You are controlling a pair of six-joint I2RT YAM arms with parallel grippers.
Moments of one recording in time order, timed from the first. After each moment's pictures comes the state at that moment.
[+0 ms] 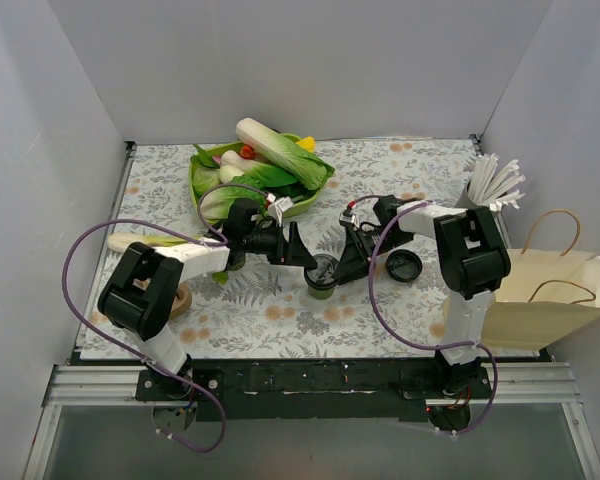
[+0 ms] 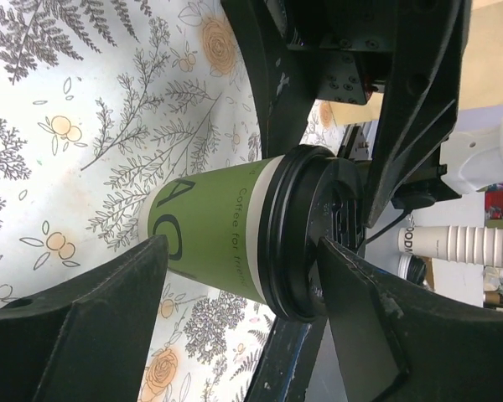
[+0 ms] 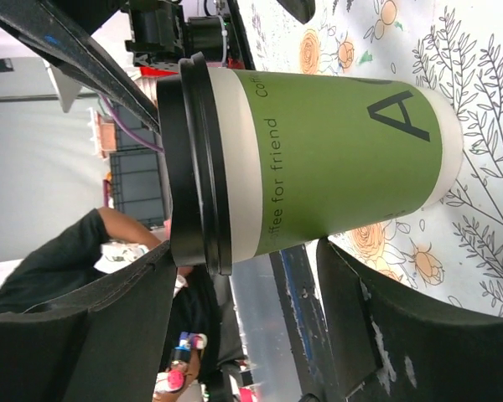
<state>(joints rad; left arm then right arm) -0.49 1.67 0.84 0.22 0.85 -0.55 0.33 1.95 1.18 -0.87 -1.30 -0.22</state>
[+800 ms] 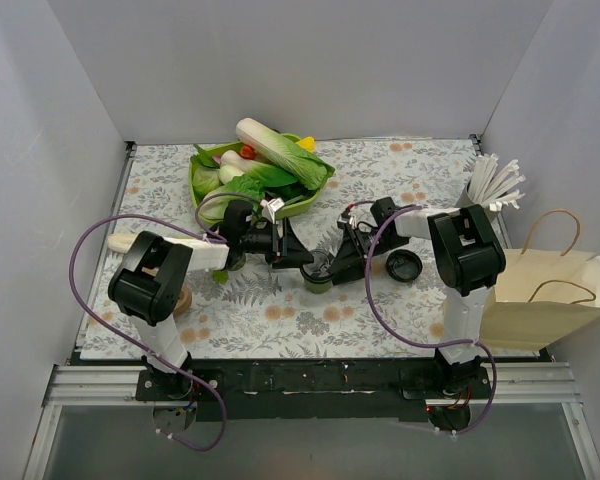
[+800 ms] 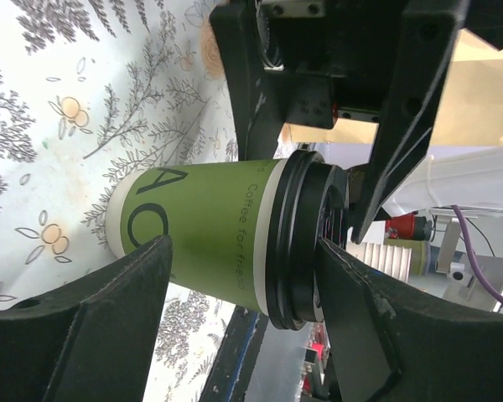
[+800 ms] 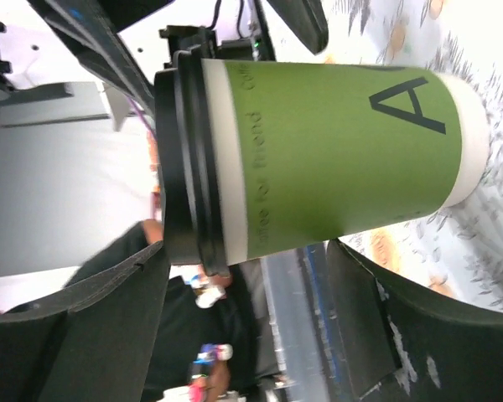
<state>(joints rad) -0.42 1.78 0.82 0.39 0.96 -0.80 0.34 2.00 1.10 -0.63 -1.43 0.07</state>
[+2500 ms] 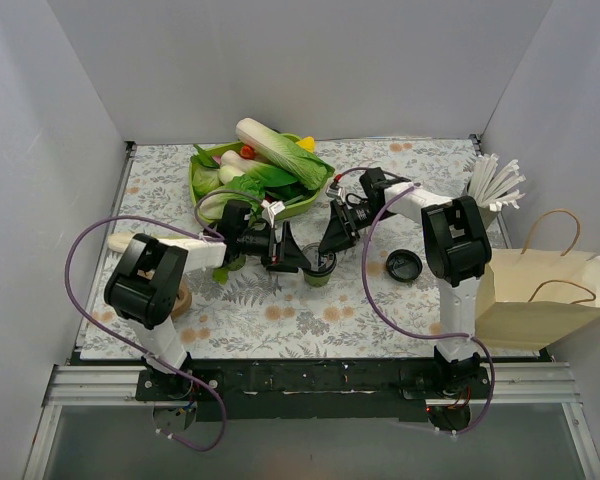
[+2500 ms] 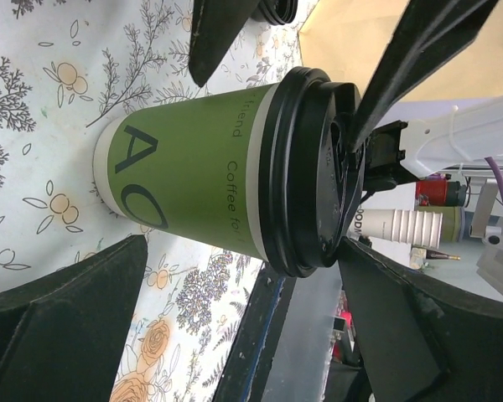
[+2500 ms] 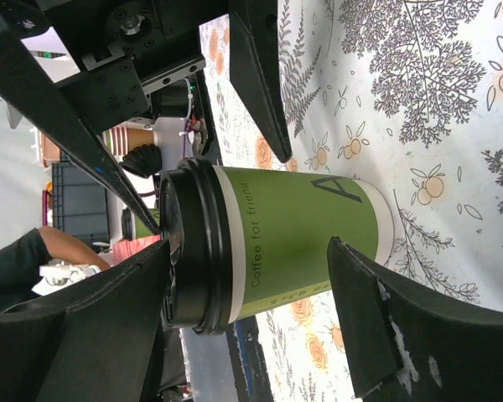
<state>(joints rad) -0.41 1.74 0.83 0.22 1.00 -0.60 0.36 2.10 1.47 -0.75 -1.26 -0.10</state>
